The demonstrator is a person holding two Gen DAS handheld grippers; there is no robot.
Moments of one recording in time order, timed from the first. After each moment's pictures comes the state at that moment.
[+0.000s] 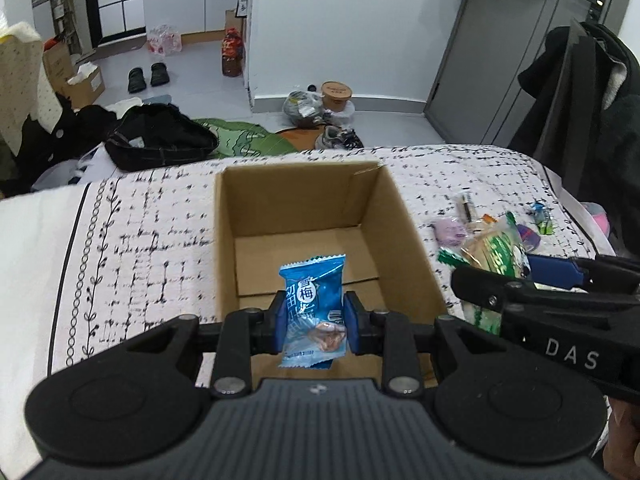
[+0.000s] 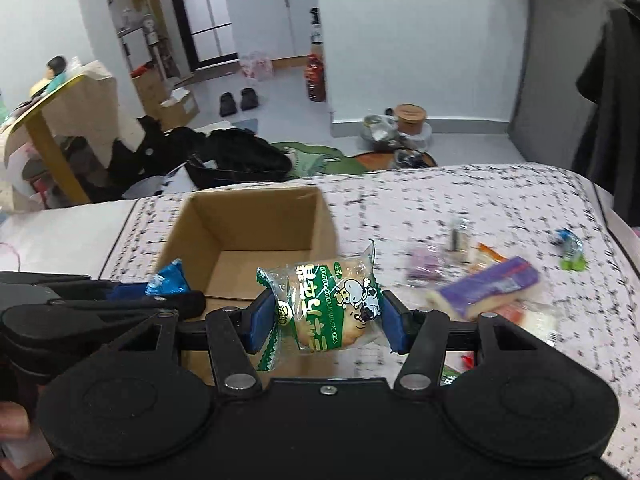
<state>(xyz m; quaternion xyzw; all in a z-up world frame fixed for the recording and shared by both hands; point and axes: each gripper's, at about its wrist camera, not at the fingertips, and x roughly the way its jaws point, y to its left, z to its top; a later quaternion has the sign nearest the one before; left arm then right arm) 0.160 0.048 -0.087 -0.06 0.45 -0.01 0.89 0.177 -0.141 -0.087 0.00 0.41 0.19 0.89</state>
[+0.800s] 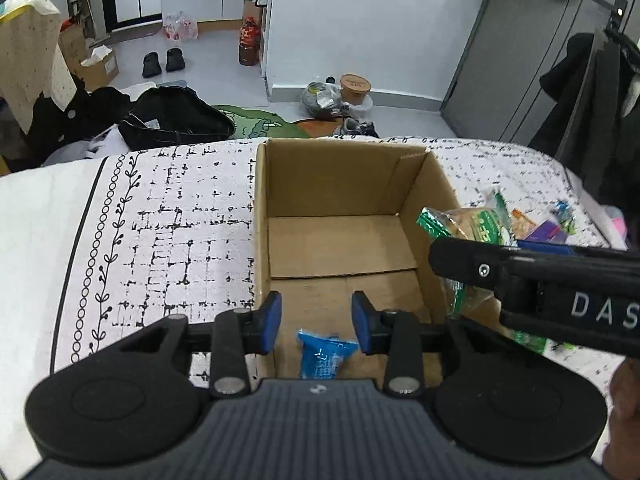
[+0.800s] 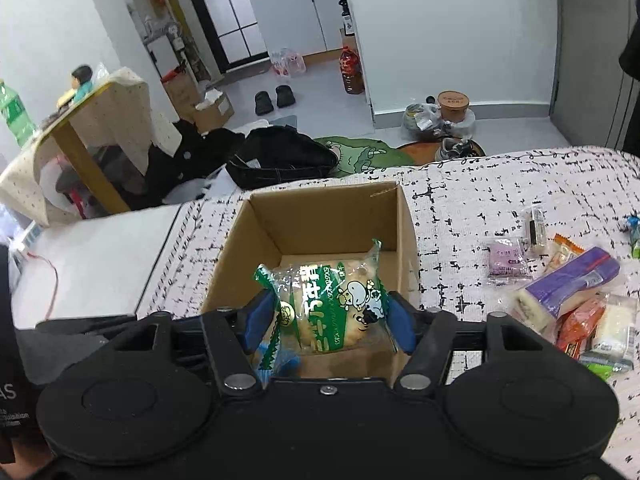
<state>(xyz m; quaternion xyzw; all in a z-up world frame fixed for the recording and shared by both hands) 0.155 0.074 -0.102 -0.08 0.45 0.00 0.89 0.186 -0.117 -0.094 0.07 0.42 0.23 0.88</state>
